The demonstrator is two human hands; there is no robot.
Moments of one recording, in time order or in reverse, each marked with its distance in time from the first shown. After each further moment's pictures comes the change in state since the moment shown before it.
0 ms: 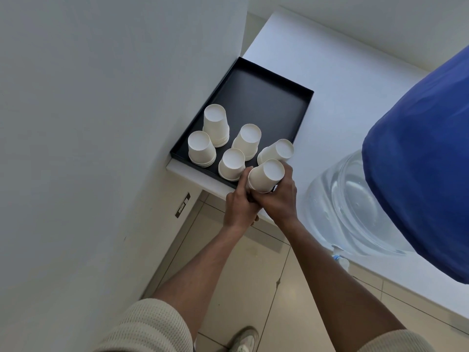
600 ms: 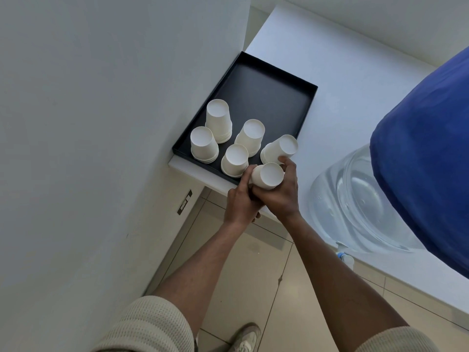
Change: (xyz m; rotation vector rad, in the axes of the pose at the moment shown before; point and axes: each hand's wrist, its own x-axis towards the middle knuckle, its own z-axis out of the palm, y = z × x) left_hand 0.001 0.000 -0.007 0.006 -0.048 0.010; right_hand -0.004 -0.007 0.002 0.011 -0.022 0.087
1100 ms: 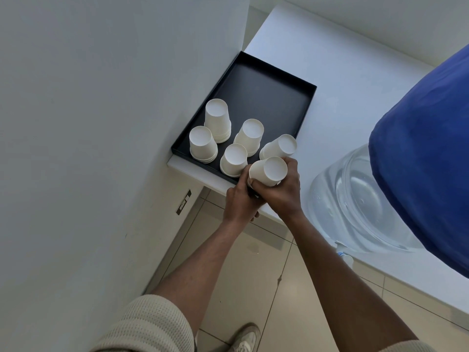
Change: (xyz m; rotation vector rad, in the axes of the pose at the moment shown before) left_hand 0.002 0.001 0.001 -0.038 0.006 0.023; right_hand -0.004 -0.016 -0.009 0.000 0.026 0.014
